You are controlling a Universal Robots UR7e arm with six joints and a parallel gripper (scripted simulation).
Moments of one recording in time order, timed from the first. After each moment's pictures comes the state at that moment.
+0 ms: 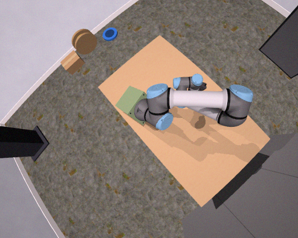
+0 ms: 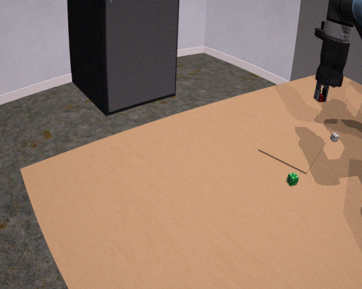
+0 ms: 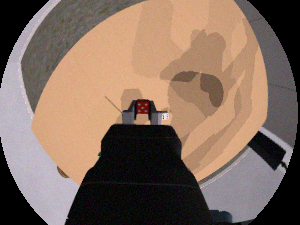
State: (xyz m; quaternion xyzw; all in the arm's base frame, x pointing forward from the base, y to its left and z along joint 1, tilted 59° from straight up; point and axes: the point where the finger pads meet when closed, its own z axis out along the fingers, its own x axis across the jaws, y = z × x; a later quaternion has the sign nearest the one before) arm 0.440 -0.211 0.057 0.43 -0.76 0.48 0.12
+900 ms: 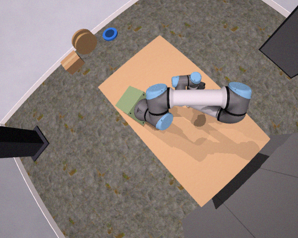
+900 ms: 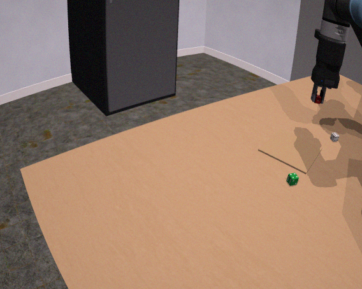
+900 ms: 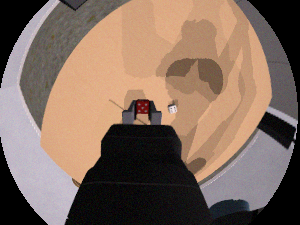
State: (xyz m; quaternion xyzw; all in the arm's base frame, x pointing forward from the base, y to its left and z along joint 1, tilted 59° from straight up) arm 0.444 -0.204 0.044 0.36 -0.79 0.49 0.07
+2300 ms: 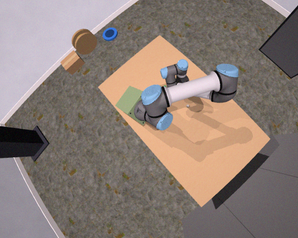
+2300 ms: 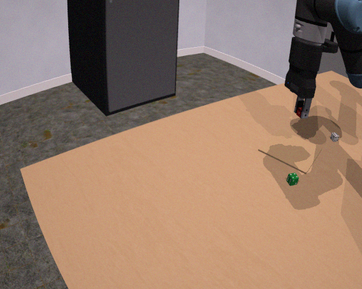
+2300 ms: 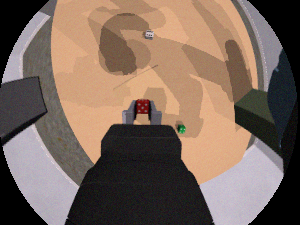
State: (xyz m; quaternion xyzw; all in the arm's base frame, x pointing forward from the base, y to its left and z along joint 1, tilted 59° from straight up) arm 0.441 -0.145 -0.062 -0.12 -0.86 0.45 -0.20
